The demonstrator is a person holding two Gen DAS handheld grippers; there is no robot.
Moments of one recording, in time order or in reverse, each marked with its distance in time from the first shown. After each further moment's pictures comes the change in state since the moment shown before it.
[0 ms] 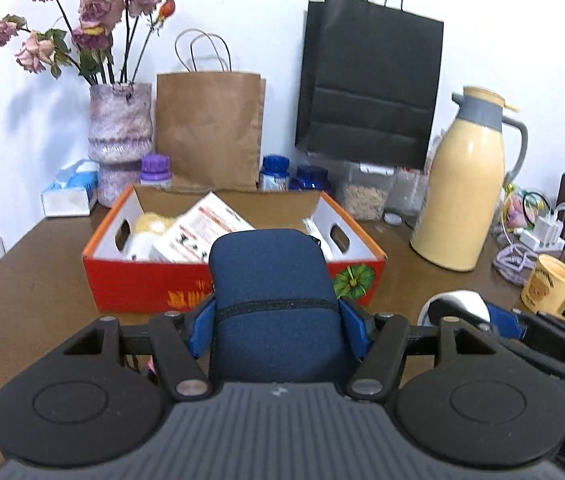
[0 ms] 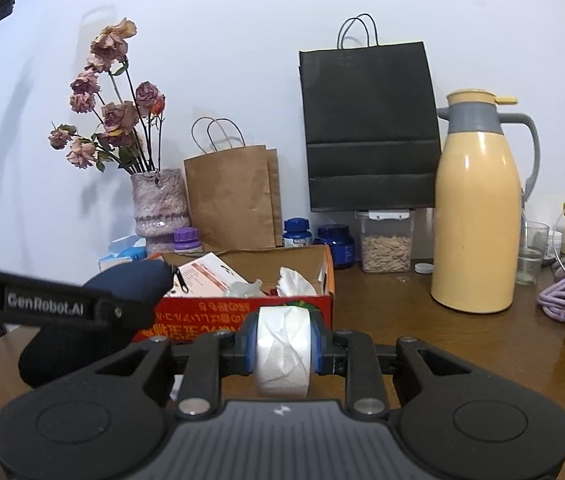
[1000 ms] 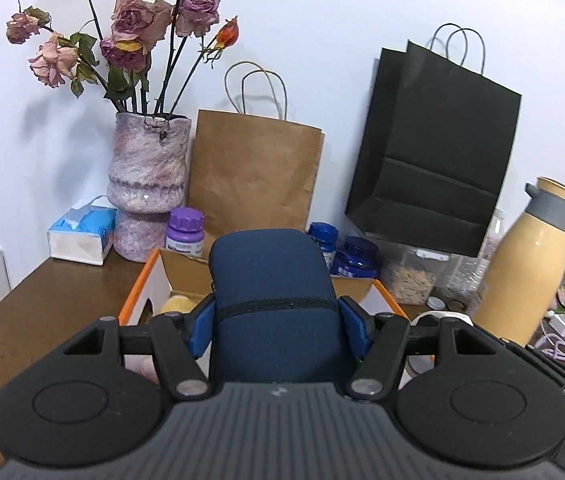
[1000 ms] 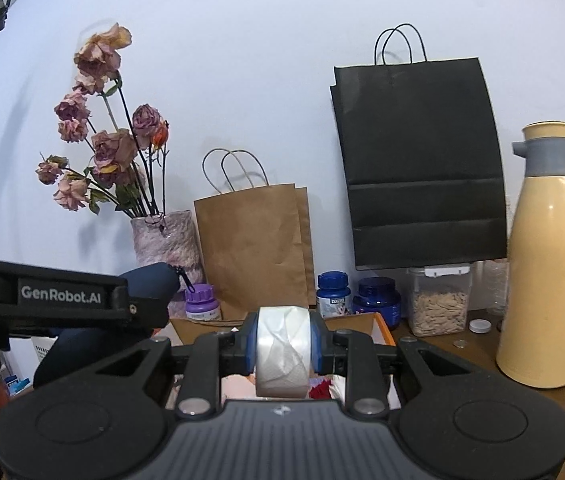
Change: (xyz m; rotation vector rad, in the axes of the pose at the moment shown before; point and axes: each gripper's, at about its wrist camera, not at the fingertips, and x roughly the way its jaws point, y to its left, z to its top) left arm 0.070 0.066 0.080 -0.125 -0.091 0.039; right arm 0.109 0.042 0.065 0.017 -0.081 0.031
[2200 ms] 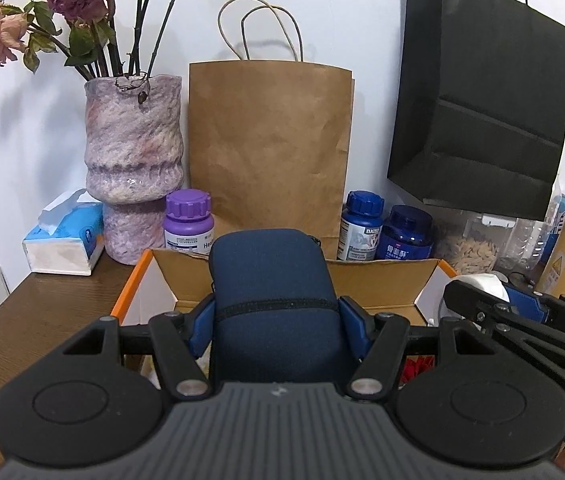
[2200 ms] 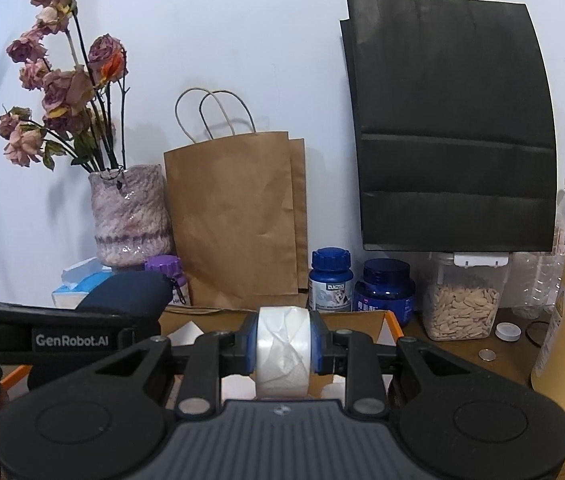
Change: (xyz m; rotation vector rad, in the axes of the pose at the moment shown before) left arm 0.113 0.013 -0.001 0.102 0.087 0.069; right arm 0.116 -0.013 -0.002 -0.052 0.111 -0.011
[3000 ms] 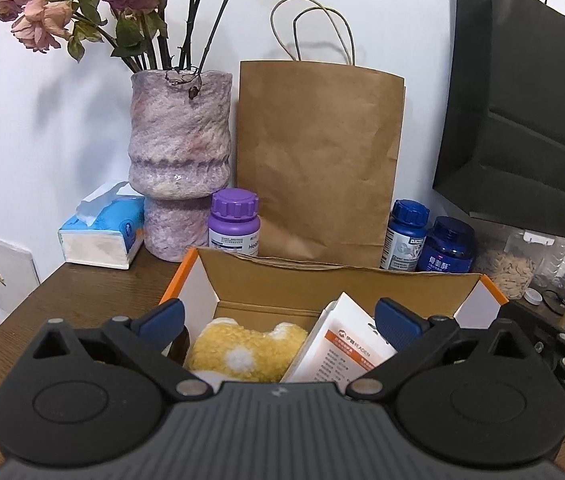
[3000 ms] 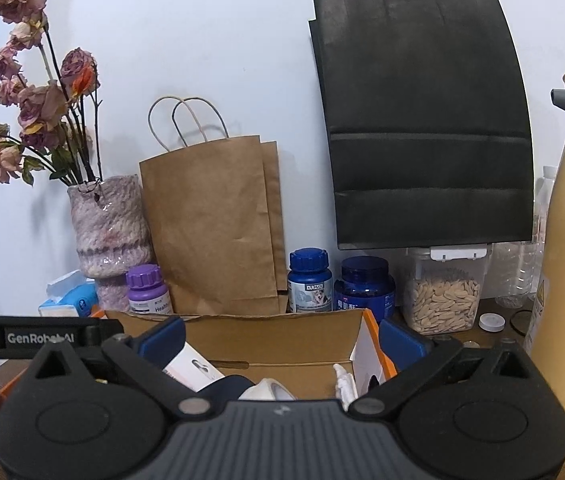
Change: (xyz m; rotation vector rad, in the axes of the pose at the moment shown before) left arm 0.003 0.019 0.001 -0.064 -0.007 0.104; right arm -0.003 -0.013 0.003 0.052 -0.004 -0.043
